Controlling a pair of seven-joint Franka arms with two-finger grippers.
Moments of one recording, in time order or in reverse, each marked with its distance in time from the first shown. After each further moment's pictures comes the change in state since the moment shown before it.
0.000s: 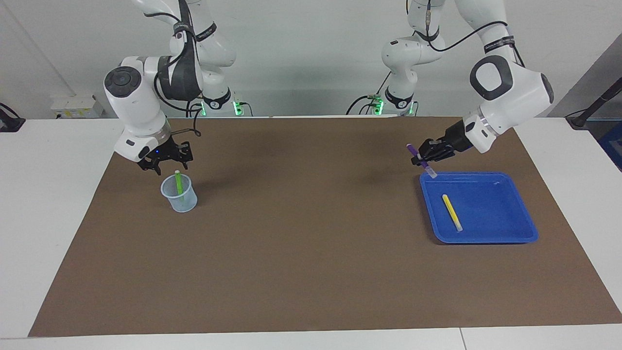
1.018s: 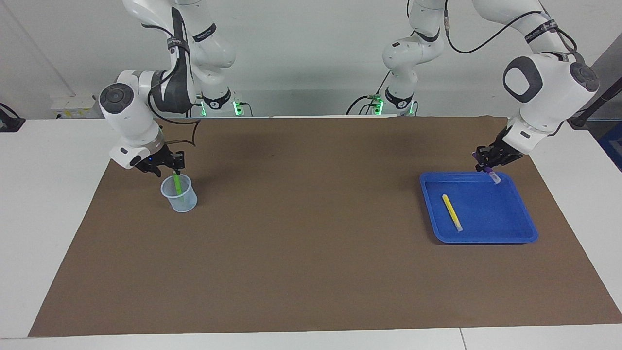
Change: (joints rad) left arm 0.122 0.061 0.004 0.084 0.496 0.092 0.131; right arm -0.064 0.015 0.003 -0.079 0.011 0.035 0.119
